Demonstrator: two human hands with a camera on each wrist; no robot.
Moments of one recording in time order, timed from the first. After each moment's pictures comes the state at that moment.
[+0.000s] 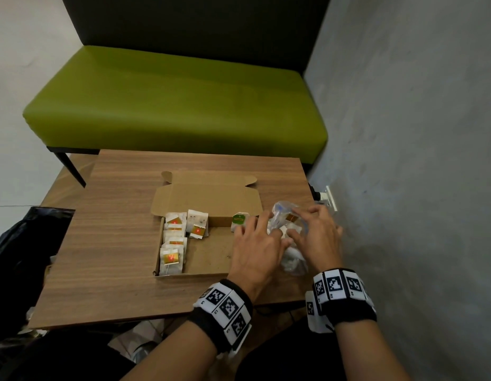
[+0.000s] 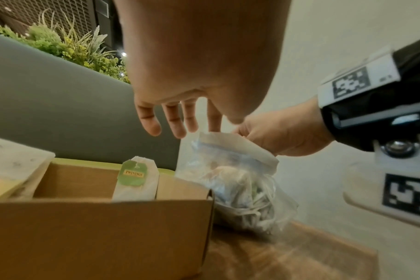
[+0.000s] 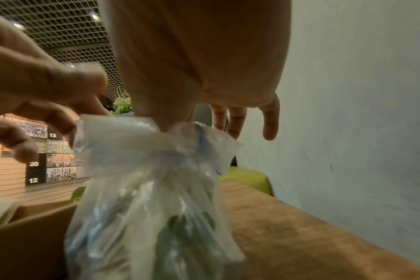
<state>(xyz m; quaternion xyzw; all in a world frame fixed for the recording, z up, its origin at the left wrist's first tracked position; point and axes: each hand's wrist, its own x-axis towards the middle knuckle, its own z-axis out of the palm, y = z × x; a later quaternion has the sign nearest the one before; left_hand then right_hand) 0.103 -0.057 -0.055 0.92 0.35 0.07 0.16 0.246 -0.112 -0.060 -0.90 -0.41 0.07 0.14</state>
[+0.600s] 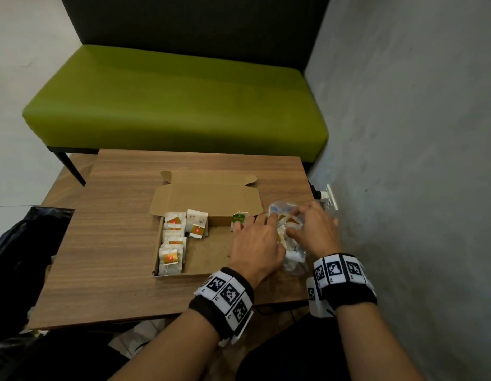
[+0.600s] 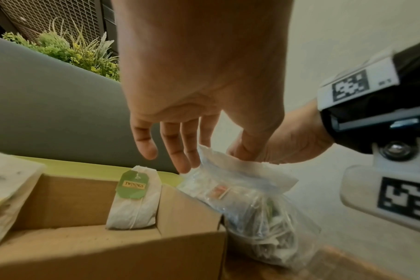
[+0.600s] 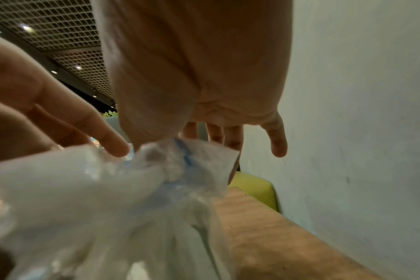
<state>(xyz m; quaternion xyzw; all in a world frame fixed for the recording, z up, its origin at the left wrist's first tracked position) 0.114 -0.045 -0.055 0.91 0.37 0.02 0.19 0.254 -0.093 -0.049 -0.89 -0.42 0.14 0.08</state>
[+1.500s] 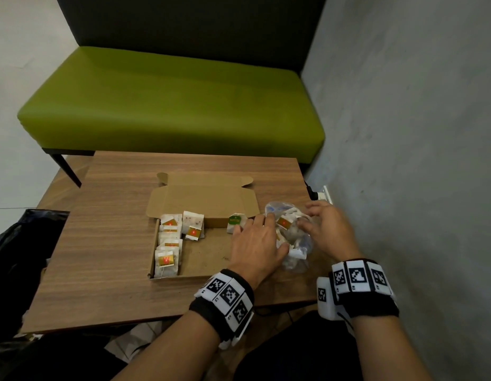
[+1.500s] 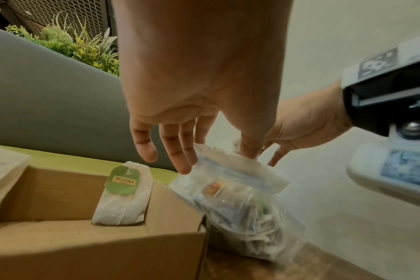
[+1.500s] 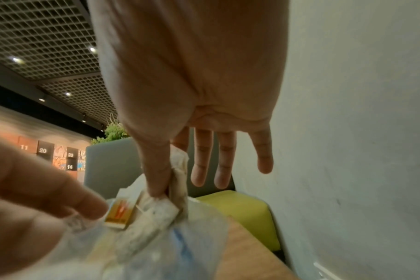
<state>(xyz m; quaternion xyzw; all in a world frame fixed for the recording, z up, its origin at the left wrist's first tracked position) 0.120 -0.049 -0.053 0.90 0.37 0.04 0.23 0.280 -0.111 -0.036 -0.87 -0.43 0.14 0.20</state>
